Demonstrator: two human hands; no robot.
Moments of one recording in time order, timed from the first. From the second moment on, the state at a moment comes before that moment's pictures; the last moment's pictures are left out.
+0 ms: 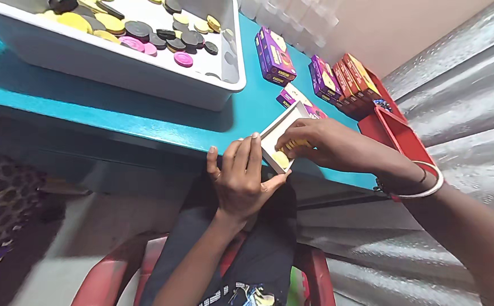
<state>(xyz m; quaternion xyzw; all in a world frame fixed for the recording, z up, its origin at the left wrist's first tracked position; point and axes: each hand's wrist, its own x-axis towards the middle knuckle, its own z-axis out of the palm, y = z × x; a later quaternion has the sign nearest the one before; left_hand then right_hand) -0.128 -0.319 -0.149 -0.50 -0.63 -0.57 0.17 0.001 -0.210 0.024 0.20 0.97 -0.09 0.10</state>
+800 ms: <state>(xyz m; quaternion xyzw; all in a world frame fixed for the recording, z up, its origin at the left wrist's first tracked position) -0.126 -0.321 -0.146 -0.50 -0.64 -0.56 0.16 0.014 -0.191 0.030 0.27 0.96 -0.06 0.11</state>
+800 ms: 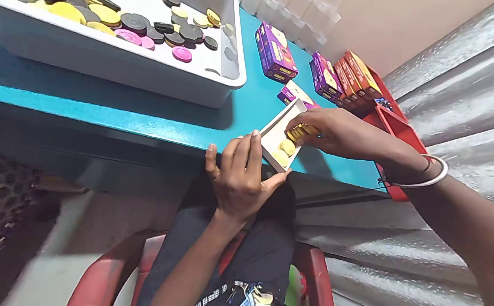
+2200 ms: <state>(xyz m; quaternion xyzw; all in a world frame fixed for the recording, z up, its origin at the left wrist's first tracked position) -0.118 -0.318 -0.145 -0.50 -0.64 -0.57 0.16 0.030 -0.164 0.037 0.31 0.94 -0.06 0.11</state>
